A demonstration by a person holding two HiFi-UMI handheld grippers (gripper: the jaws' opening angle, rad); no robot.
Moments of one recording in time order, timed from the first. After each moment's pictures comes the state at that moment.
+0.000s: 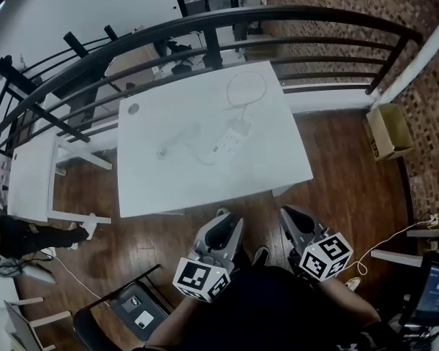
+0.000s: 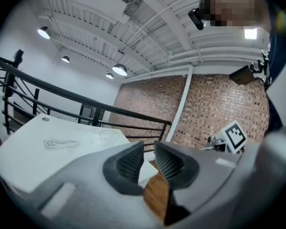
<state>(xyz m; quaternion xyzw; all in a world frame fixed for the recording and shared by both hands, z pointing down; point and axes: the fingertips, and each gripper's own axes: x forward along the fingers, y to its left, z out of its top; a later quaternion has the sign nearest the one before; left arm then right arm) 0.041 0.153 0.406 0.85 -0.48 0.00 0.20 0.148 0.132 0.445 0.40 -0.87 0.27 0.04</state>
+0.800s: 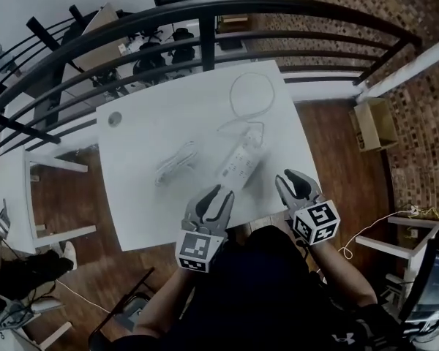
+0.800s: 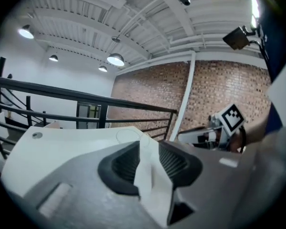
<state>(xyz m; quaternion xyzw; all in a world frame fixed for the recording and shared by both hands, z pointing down) -0.063 -0.031 0.481 0.87 -0.45 0.08 0.18 0.086 -0.062 0.503 0.47 -0.85 0.19 0.18</state>
